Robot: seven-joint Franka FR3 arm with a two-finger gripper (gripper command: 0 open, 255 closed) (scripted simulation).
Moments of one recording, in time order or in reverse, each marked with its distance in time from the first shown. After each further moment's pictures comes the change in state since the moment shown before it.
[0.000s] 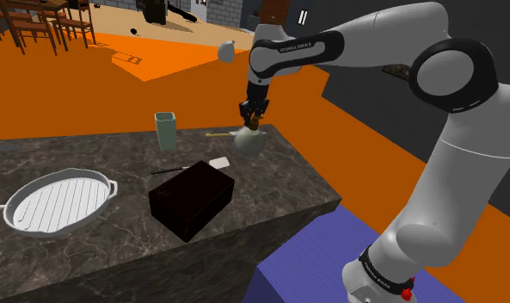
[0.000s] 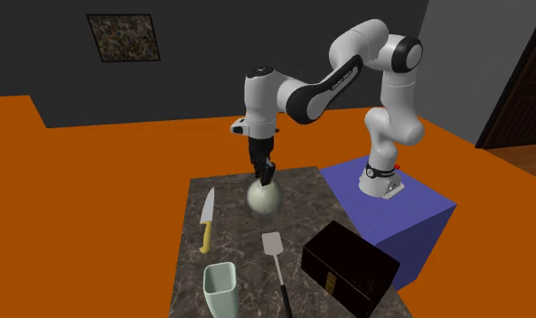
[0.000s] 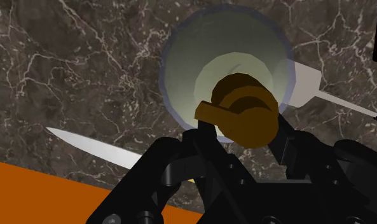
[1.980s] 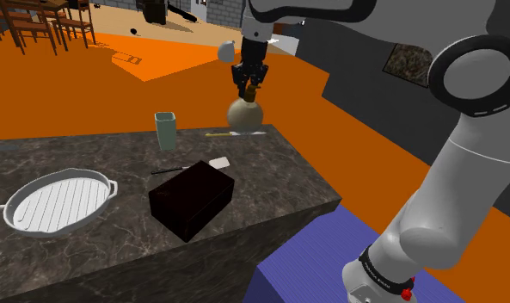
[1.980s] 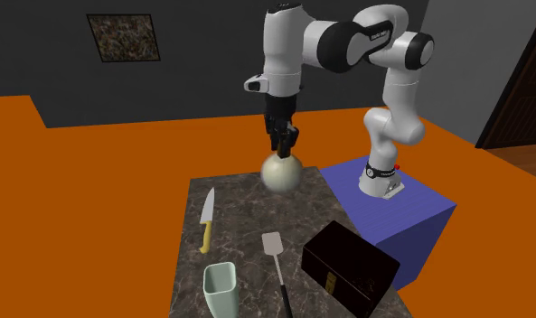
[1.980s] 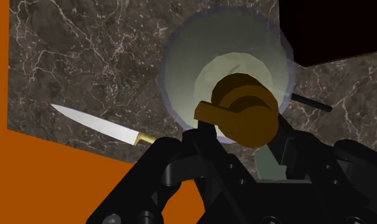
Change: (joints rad) arm 0.076 -0.072 0.055 0.257 -0.002 -0.332 0.120
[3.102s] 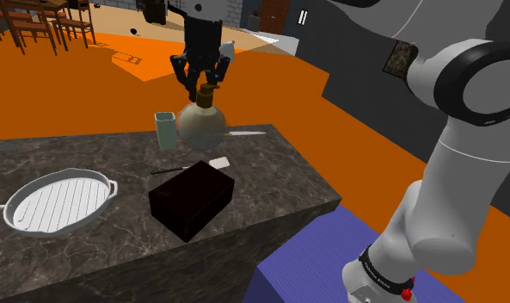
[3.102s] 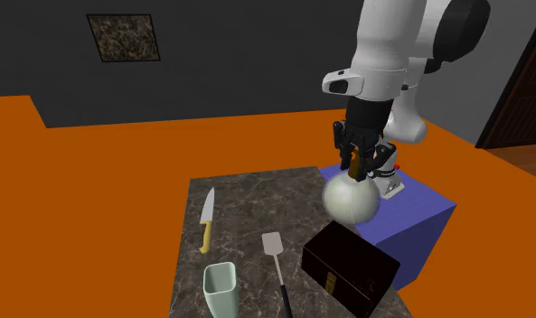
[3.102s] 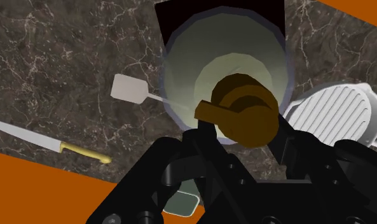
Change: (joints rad) arm 0.233 0.075 0.163 0.204 -0.038 -0.141 0.386
